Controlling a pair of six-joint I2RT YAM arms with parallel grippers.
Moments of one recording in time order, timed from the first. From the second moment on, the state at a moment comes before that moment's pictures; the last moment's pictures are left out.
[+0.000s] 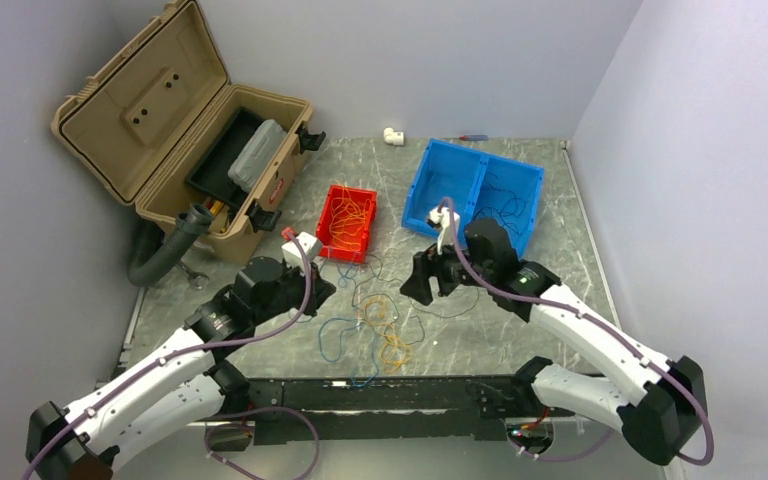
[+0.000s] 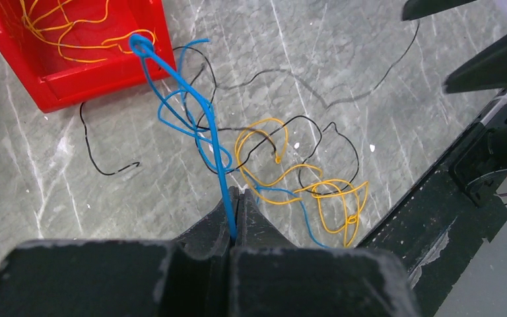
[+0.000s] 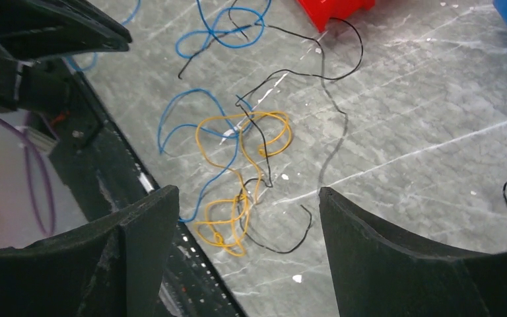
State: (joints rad) left arm -0.72 0.73 0.52 -0.21 0.08 -0.31; right arm 0.62 0.98 0.77 -0.35 -0.40 0.22
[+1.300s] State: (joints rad) left arm -0.75 0.71 0.93 -0.53 0.30 -0.17; right arm 0.82 1.24 0.56 0.50 -0.42 -0.23
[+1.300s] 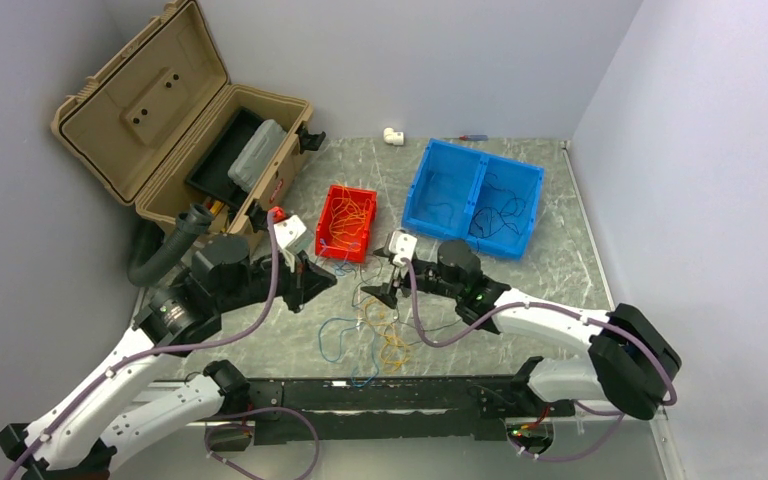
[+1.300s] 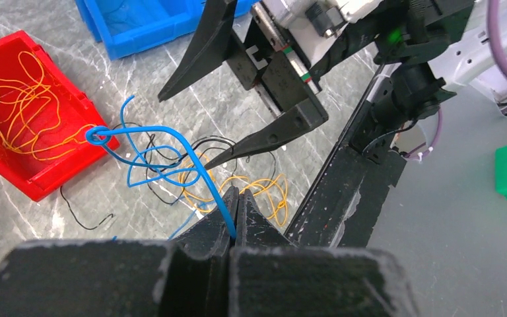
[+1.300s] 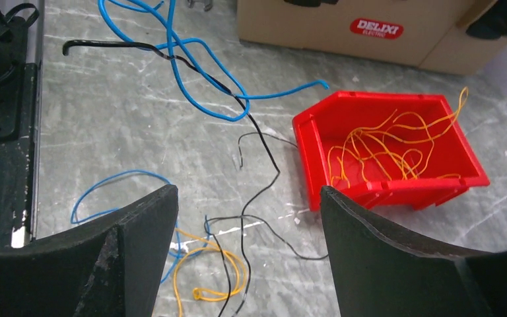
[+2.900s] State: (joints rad) left arm -0.75 0.60 0.99 -0.73 -0.35 -0.27; right arm 0.42 0.58 0.38 0.03 0.66 0.36
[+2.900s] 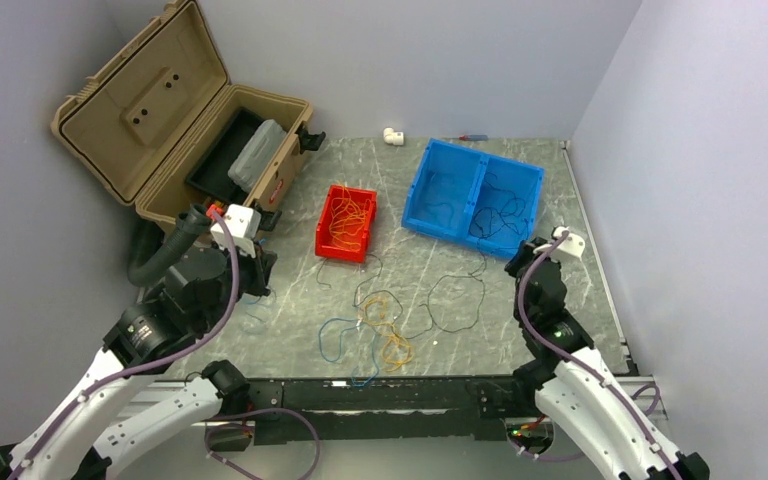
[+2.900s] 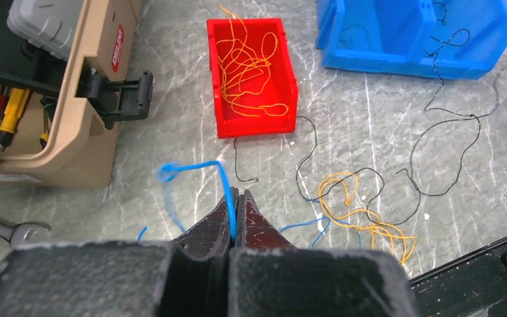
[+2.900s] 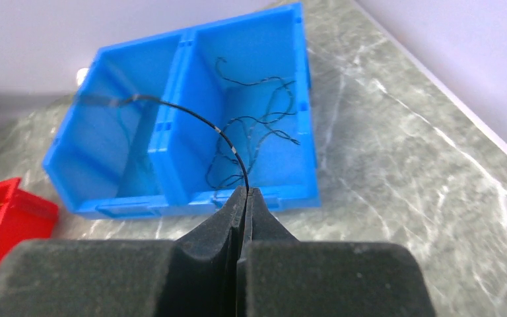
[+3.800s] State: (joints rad) left arm -0.75 0.74 1.04 -0.65 -0.04 -0.18; right arm 0.39 0.74 0.57 -0.60 0.43 0.78
